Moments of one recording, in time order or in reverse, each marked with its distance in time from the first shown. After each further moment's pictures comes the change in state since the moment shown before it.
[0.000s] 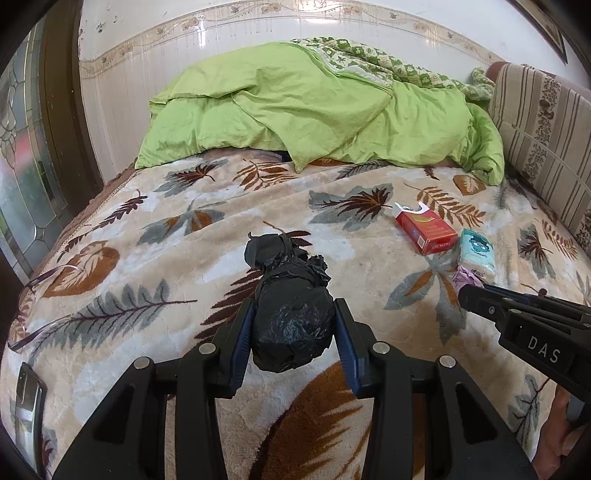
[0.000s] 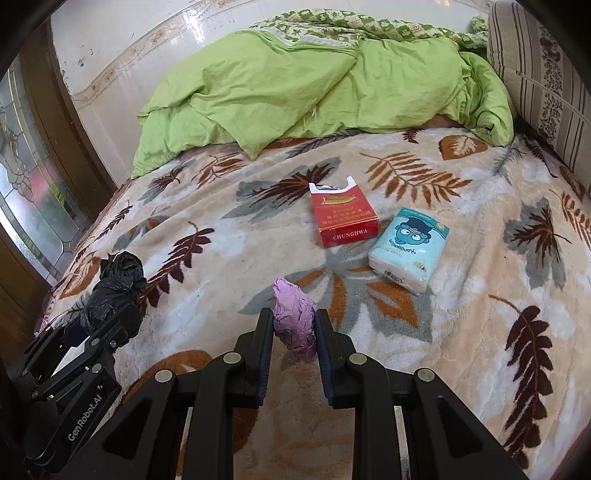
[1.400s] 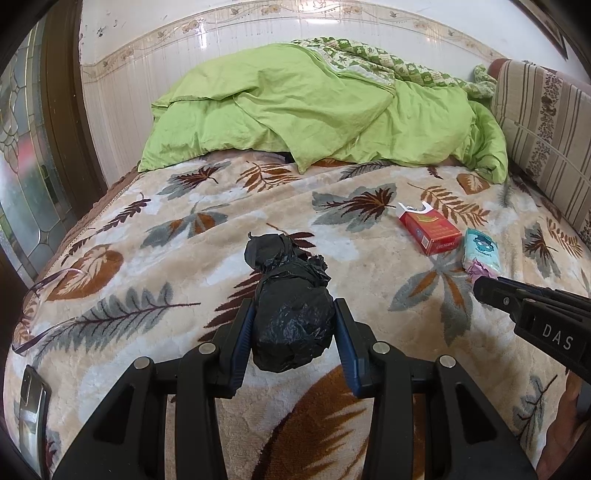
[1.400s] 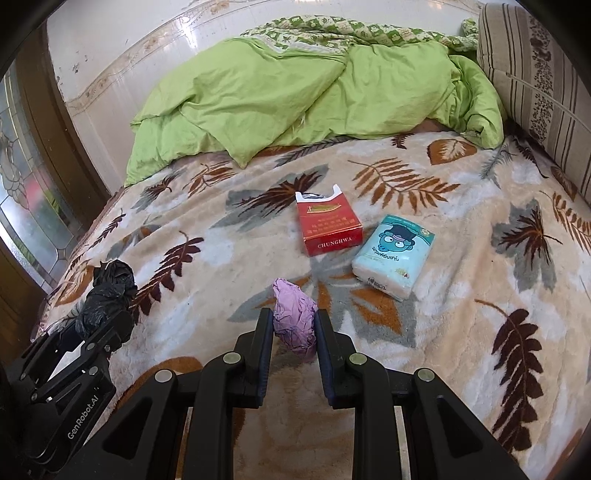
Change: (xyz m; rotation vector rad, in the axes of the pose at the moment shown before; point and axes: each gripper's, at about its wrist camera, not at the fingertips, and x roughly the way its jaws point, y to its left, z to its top) left arm 0.001 0.001 0.002 0.001 0.002 0.006; right arm -0.005 -0.008 0.003 0.010 -0.020 -0.023
